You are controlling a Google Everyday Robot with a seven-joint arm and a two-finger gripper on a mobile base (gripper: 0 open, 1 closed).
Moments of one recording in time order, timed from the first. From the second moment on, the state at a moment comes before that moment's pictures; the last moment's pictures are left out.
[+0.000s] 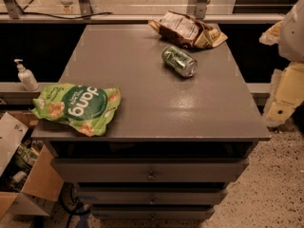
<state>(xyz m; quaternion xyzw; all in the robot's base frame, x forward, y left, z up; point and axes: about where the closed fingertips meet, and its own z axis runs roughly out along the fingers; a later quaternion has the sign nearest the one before) 0.438 -0.217 0.976 -0.60 0.78 -0.03 0.16</state>
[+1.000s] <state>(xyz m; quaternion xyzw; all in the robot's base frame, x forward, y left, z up) 0.425 -0.176 0.989 -0.65 0.73 0.00 0.19</state>
